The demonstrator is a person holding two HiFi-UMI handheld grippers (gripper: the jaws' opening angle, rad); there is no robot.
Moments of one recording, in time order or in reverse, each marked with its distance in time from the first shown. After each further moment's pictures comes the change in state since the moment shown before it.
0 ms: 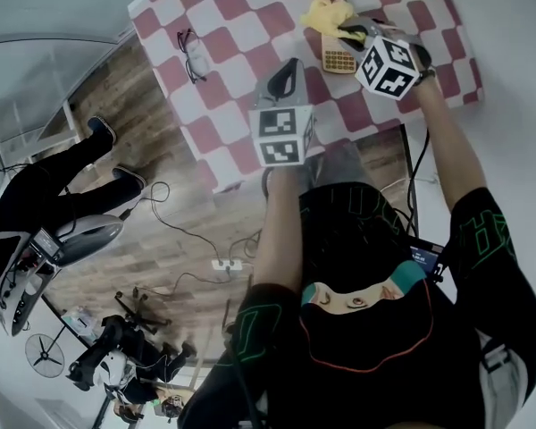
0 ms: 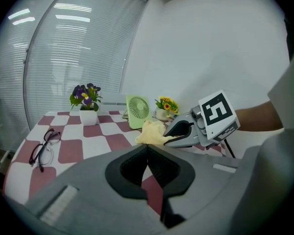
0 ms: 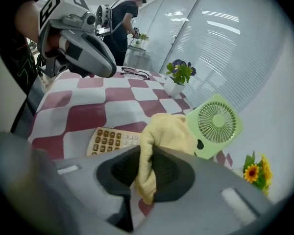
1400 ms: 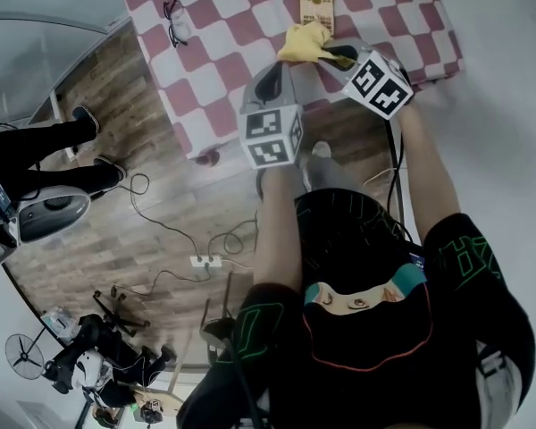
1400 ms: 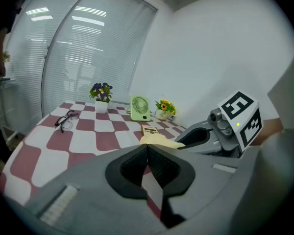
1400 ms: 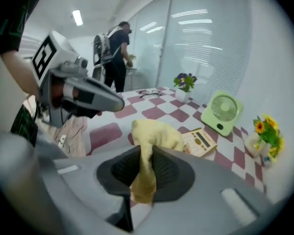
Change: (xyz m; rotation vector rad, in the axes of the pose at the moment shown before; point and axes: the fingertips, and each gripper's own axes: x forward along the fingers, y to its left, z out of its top) left arm -0.069 -0.039 -0.046 -0.115 -0.058 0.067; right arm -0.069 0.112 0.026 0.298 -0.170 0.098
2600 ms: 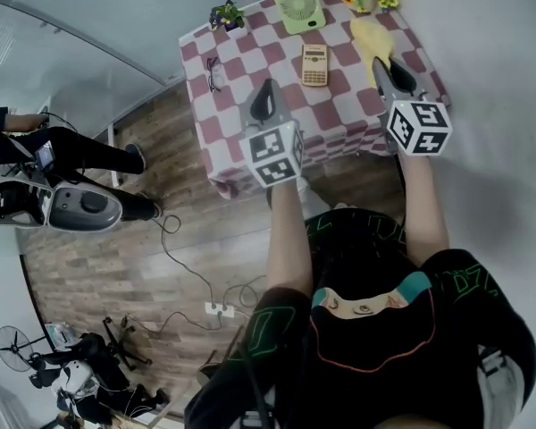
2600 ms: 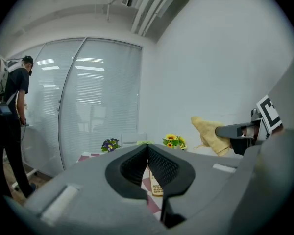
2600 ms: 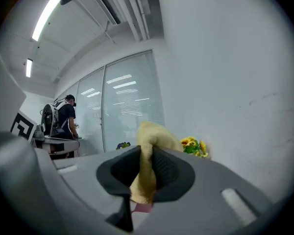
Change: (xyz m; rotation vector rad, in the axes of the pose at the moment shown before) left arm -0.078 -0.049 0.117 0.189 -0.355 0.229; right arm -0.229 -0.082 0.014 0.557 -0.684 -0.588
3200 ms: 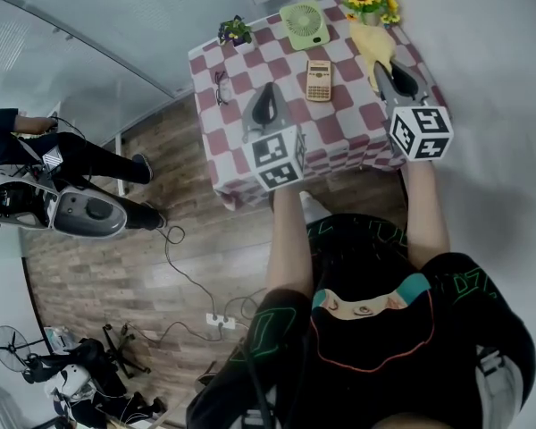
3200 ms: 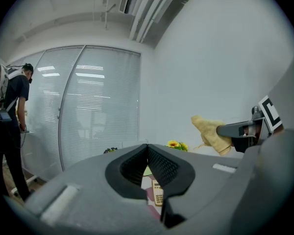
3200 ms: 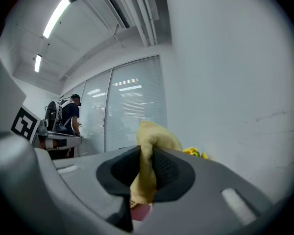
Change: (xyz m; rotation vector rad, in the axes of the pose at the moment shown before) left arm 0.008 0.004 0.032 0.032 -0.082 0.019; right arm 0.007 0.002 0.032 -0.081 -0.058 0.031
